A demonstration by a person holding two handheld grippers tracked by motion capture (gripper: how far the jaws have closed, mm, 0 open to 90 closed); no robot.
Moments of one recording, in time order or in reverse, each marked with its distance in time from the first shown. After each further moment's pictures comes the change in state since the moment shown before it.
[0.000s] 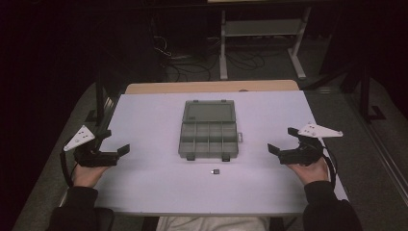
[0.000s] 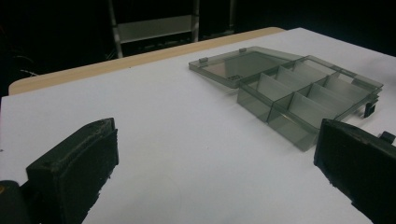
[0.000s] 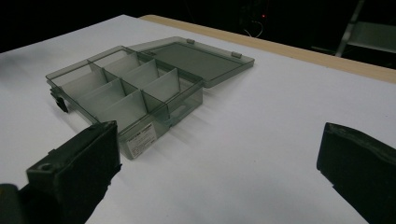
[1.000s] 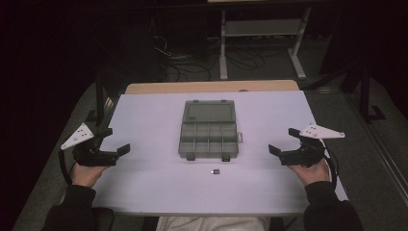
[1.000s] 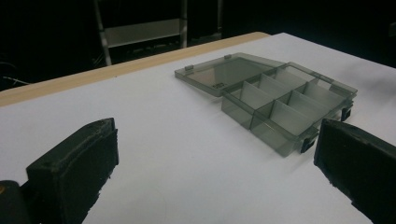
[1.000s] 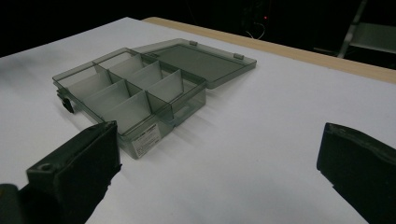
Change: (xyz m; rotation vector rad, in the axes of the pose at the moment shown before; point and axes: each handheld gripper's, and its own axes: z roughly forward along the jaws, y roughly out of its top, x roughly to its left) left arm -0.008 0.014 -0.005 -0.013 -0.053 0.010; right arm 0.002 -0.001 -0.004 -0.005 0.006 0.002
